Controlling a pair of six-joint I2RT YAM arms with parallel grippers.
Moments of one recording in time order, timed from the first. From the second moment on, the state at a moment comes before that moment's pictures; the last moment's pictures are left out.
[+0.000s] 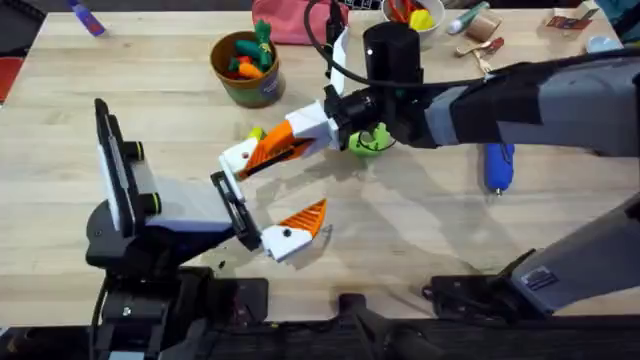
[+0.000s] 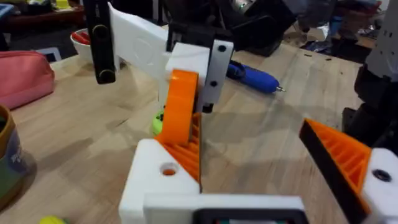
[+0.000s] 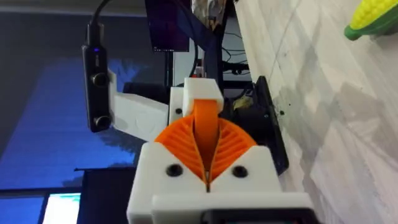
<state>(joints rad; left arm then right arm) -0.03 0.01 0.01 -0.10 1.03 -0.02 0.57 1.81 0.89 0.50 -1.34 1.05</state>
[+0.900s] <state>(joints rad) -0.03 0.01 0.01 -0.10 1.03 0.00 0.58 1.81 0.89 0.48 -1.31 1.06</state>
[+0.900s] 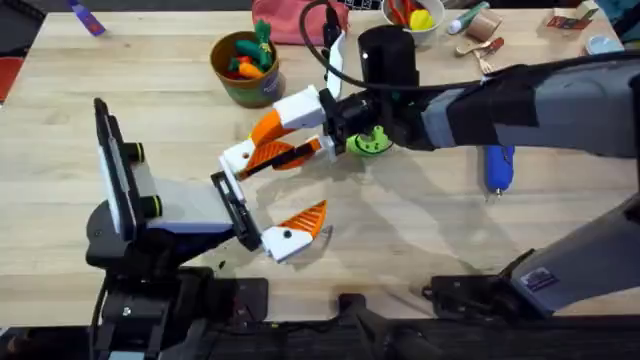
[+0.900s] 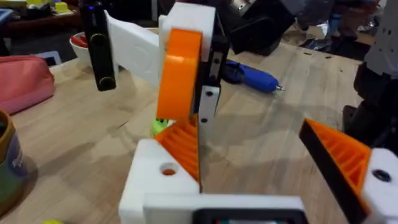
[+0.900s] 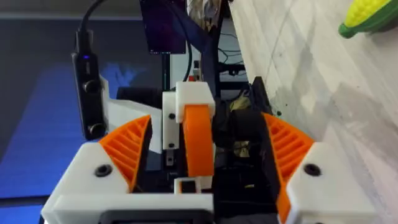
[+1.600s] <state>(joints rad) -0.03 0.01 0.01 -0.10 1.03 0.00 0.34 1.41 1.05 -0.61 -0.76 0.57</state>
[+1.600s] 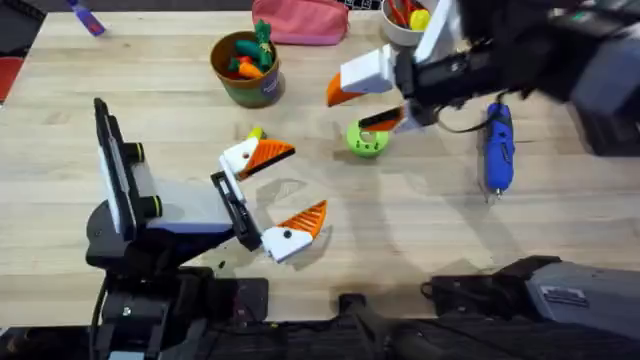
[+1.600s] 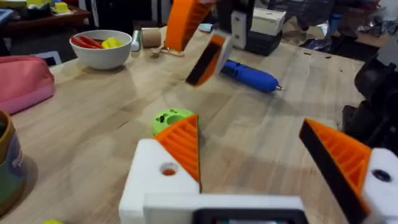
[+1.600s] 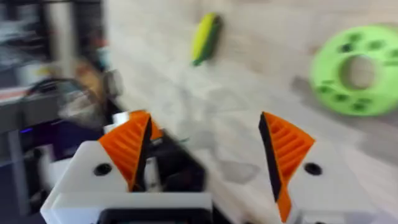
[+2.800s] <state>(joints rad) -0.03 0.01 0.01 -0.10 1.03 0.00 0.56 1.93 1.53 -1.03 0.09 0.31</state>
